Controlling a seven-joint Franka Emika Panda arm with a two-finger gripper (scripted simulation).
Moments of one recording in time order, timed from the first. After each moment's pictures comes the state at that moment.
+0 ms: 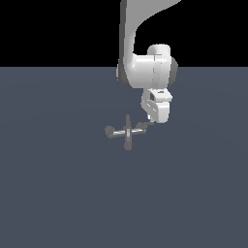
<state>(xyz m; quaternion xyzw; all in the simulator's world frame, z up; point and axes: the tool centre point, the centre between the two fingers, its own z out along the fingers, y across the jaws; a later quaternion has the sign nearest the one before) 0.104 -0.121 0.061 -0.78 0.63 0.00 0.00</state>
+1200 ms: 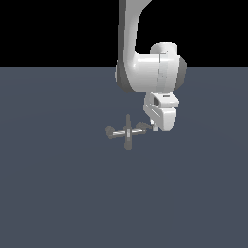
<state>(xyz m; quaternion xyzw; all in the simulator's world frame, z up) 0.047 -0.124 0.061 -0.77 0.64 -0.01 0.00</state>
